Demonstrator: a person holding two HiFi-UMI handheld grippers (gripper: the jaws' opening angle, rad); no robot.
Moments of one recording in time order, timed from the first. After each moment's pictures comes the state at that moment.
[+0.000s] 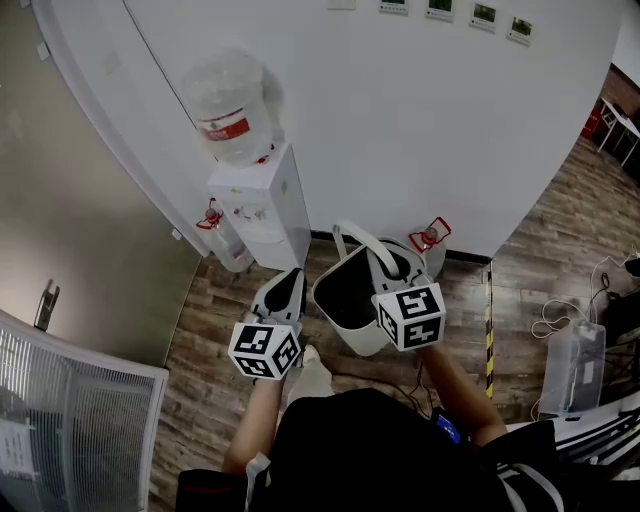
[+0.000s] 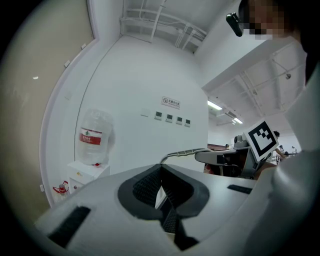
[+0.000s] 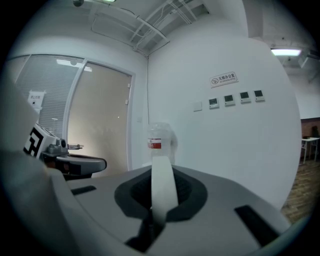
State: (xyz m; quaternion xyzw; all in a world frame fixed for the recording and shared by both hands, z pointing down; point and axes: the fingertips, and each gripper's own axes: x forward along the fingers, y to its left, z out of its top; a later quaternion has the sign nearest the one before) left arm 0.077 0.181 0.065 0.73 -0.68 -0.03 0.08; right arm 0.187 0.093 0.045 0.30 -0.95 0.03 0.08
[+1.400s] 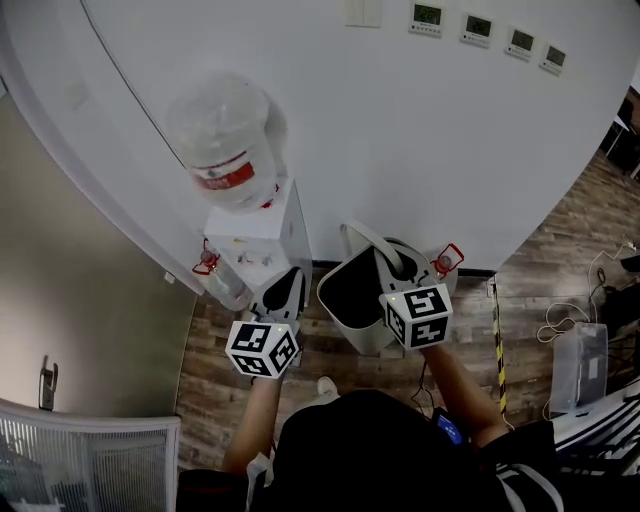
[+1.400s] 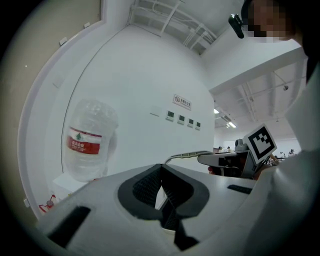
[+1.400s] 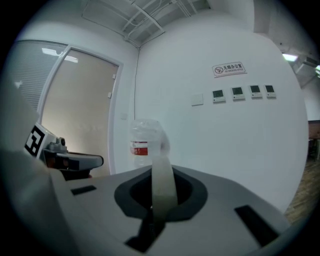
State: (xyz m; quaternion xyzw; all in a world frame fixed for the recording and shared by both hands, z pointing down) left arm -0.089 0.037 0.047 0.76 -0.64 -0.03 0.09; right arm 0.047 -0.042 0.029 0.36 -0.93 0.03 0.09
